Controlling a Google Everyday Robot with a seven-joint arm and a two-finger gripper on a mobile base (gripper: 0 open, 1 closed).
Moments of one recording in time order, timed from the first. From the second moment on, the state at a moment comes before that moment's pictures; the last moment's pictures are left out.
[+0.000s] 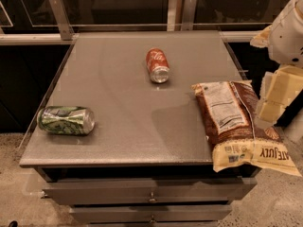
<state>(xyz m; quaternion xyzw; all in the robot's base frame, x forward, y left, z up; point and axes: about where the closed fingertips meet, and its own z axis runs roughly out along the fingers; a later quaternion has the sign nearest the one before) 0.438 -0.217 0.976 -0.60 0.78 -0.03 0.16</state>
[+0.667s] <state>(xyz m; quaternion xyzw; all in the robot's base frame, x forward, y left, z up) 0.438 -0.209 0.977 -0.60 0.78 -0.03 0.17</state>
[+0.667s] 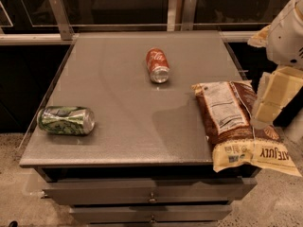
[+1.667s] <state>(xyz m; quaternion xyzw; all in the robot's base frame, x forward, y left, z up) 0.441 -0.091 0.930 -0.63 0.73 0.10 0.25</state>
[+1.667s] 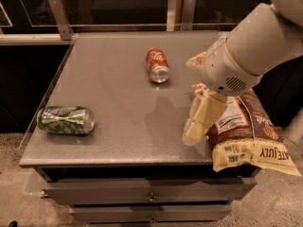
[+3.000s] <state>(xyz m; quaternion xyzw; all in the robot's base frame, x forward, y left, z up) 0.444 0.106 0.899 -0.65 0.65 0.25 0.31</state>
